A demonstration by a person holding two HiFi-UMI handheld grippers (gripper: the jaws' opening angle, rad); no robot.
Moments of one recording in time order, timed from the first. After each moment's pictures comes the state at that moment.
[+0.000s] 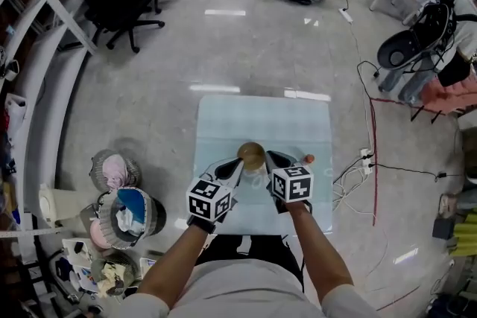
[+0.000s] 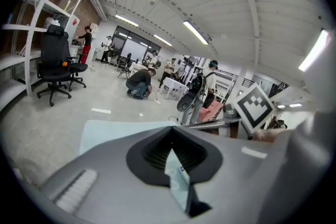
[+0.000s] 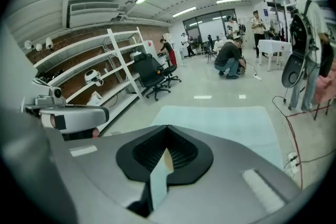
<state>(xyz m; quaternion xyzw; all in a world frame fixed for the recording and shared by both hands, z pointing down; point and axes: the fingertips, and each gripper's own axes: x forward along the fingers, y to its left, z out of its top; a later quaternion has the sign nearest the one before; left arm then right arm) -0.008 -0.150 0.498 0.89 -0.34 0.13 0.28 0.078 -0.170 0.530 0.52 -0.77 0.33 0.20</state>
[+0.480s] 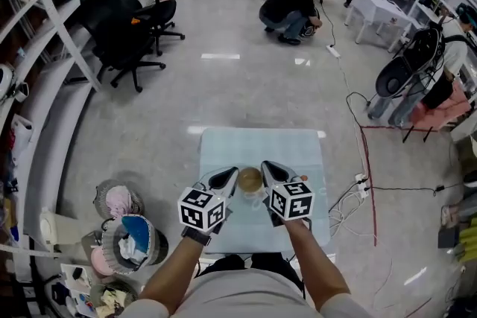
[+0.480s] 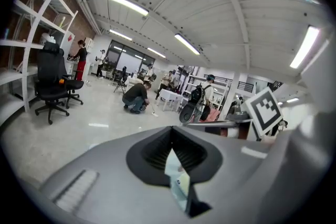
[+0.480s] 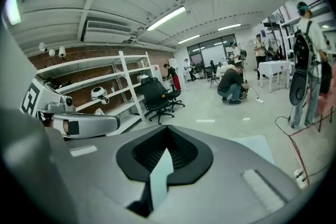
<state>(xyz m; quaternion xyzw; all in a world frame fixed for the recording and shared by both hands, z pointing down) -0.030 -0.143 0.389 0.91 -0.35 0.09 0.22 0.056 -0.157 0.396 0.54 -0.80 0.24 0.10</state>
